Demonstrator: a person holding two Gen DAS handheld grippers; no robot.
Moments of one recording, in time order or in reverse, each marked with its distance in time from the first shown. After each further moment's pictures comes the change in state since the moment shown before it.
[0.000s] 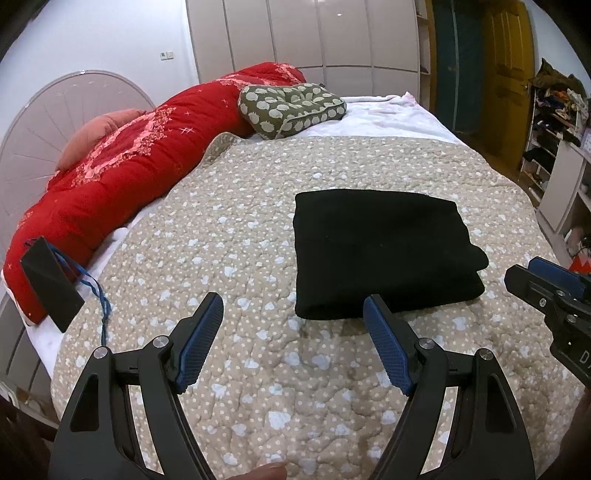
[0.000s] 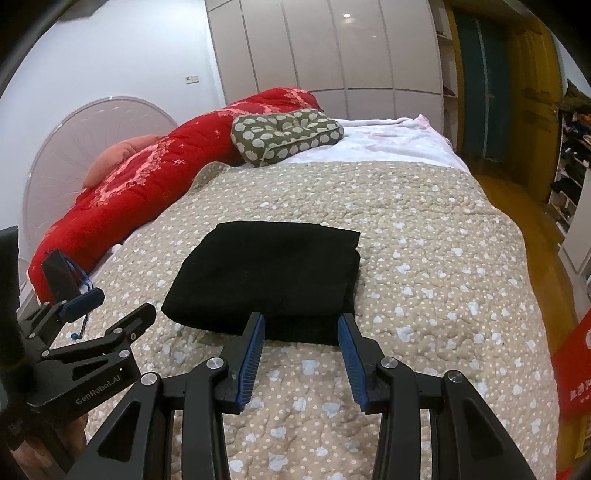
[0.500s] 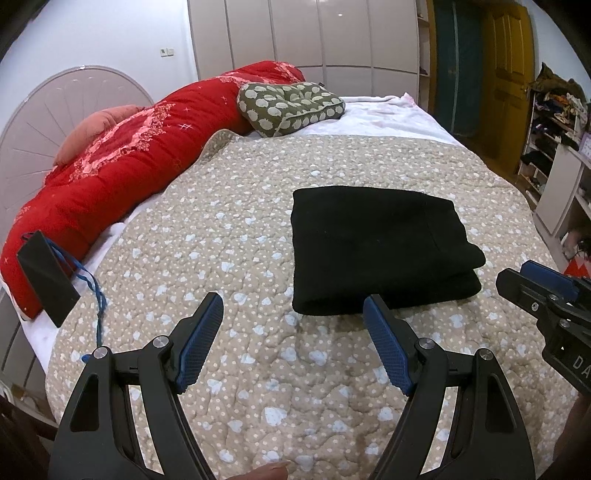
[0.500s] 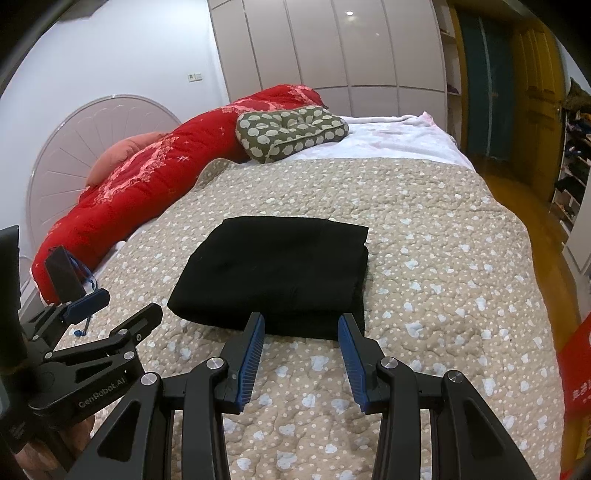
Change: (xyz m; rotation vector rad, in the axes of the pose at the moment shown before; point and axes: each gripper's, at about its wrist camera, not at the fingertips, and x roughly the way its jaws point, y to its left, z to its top) left arm 0.000 -0.001 -0.002 -0.010 0.005 -0.014; right arm 0.003 0.007 -0.003 0.000 0.007 0.012
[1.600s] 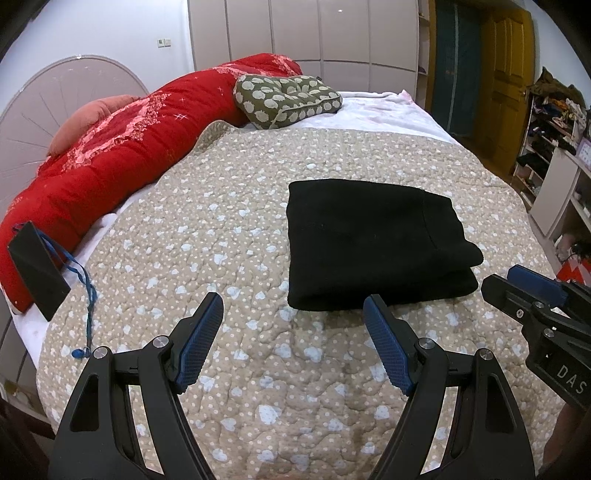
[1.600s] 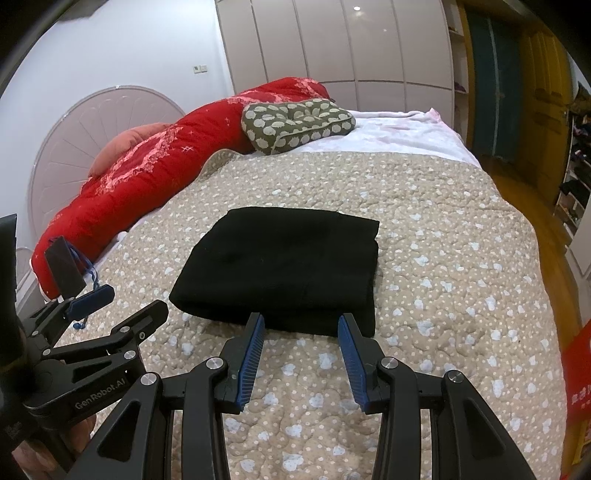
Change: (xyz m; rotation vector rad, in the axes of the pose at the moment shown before) left arm 0.007 0.004 -0.001 -0.024 0.027 -0.034; right arm 0.011 0.008 -0.001 -0.016 0.031 0.005
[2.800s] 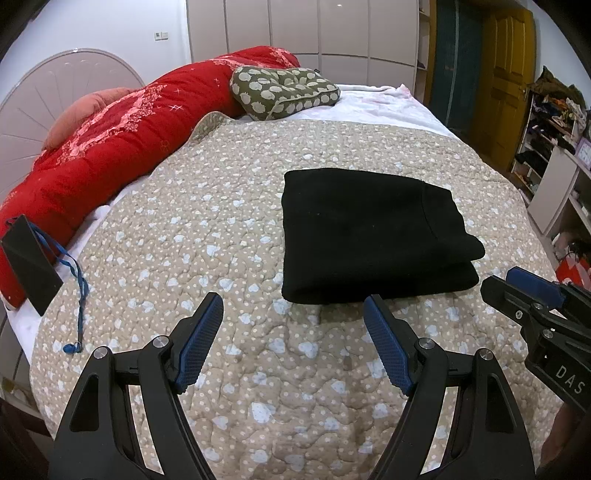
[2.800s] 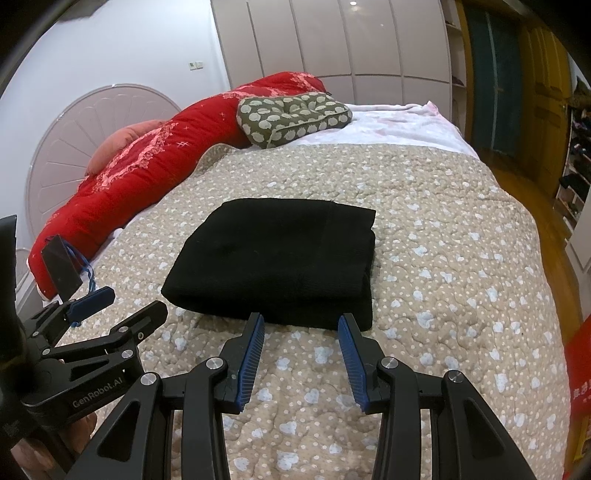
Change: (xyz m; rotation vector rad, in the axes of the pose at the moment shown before) left arm 0.009 0.001 -0.004 -0.004 0.024 -0.019; right arm 0.007 -0.005 -0.004 0.011 0.020 -0.002
